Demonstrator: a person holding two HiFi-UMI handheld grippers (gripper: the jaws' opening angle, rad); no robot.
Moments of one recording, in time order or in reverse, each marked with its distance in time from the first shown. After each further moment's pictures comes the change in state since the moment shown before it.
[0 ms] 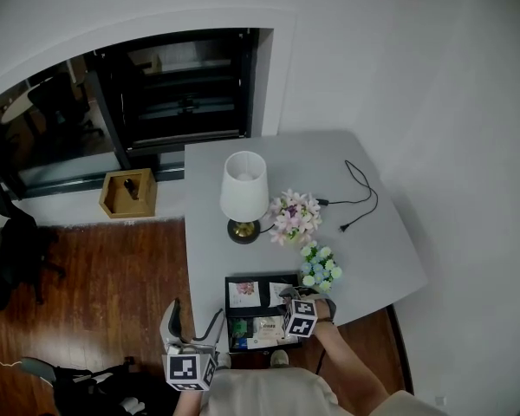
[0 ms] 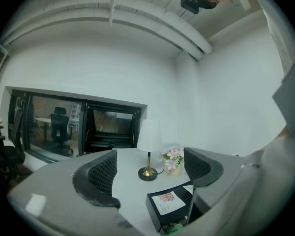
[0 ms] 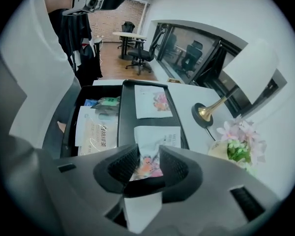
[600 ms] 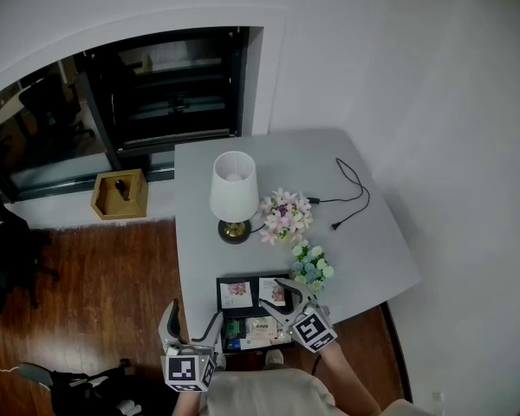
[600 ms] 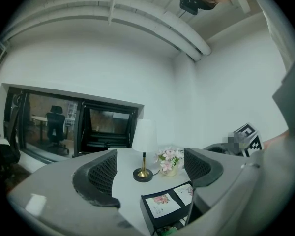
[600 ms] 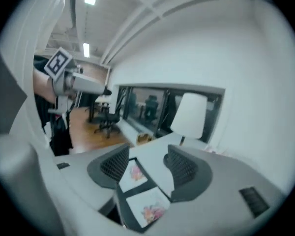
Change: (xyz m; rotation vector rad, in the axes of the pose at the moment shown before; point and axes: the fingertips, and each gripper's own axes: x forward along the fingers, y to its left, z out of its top) left arm 0.009 -0.014 -0.001 -0.002 -0.008 -0.038; right arm -0.150 -0.057 0.085 0.436 -0.723 -0.324
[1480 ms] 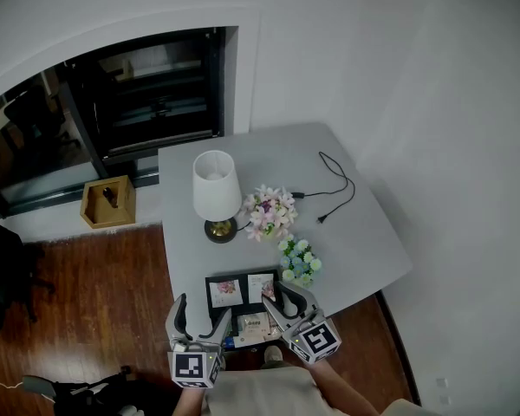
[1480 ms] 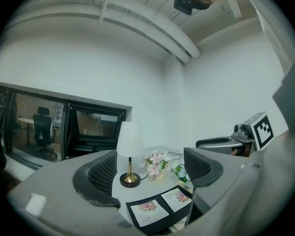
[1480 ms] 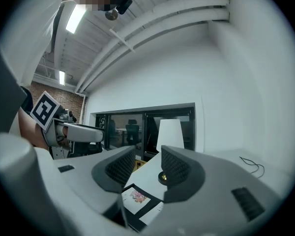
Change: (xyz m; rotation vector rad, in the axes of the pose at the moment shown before) left arm 0.019 -0.046 0.007 0.039 -0.026 -0.119; right arm -0.062 -0.016 0.042 0.233 -0.243 -0.208
